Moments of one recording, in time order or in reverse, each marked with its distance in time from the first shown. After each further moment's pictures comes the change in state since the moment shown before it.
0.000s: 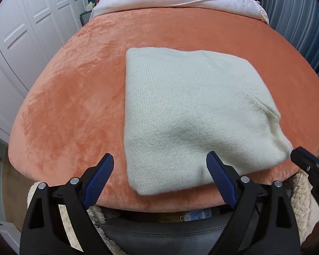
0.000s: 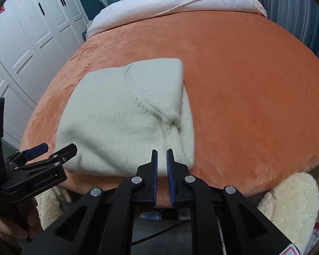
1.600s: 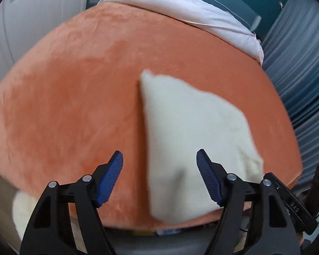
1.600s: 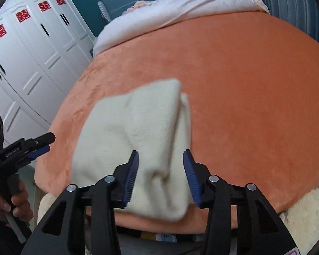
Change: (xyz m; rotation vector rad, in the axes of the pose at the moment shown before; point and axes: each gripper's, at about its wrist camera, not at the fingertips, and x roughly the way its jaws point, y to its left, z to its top) left arm 0.002 0.106 0.039 -0.305 -0.017 -0.312; right arm 0.028 -0.013 0.033 0.070 -0.057 0.140
